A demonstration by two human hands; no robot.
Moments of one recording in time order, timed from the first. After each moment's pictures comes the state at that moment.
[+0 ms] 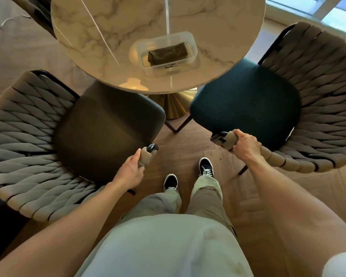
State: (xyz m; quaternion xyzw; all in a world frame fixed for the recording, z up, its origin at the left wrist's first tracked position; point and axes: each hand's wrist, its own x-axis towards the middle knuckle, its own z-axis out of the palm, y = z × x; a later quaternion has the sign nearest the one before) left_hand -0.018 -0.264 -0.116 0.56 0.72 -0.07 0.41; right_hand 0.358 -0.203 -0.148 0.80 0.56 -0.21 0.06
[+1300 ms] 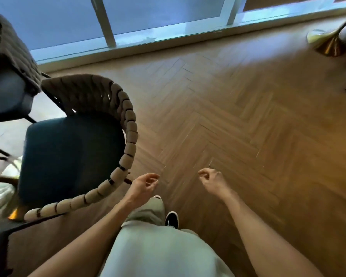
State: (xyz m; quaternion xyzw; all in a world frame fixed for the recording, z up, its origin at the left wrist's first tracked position) left_hand 0.600 -0.358 -0.082 0.74 0.39 -0.07 0.54; right_hand 0.800 -0.537 -0.084 0.88 0.21 -0.38 -0.20
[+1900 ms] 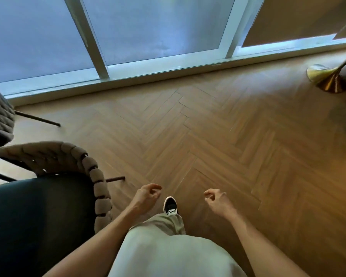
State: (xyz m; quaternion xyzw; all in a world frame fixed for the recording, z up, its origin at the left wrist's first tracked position) left_hand 0.884 -0.188 -0.118 0.73 0.42 -0.10 0.53; right_hand 1.067 -0.396 -0.103 0.88 0.20 -0.40 -0.15
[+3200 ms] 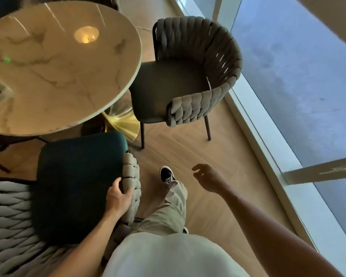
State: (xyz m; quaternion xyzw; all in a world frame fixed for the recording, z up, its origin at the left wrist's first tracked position) left_hand 0.811 0.213 -0.115 0.03 0.91 0.26 0.31; right_hand 0.981 0.469 -0.085 0.39 0.81 -0.41 0.16
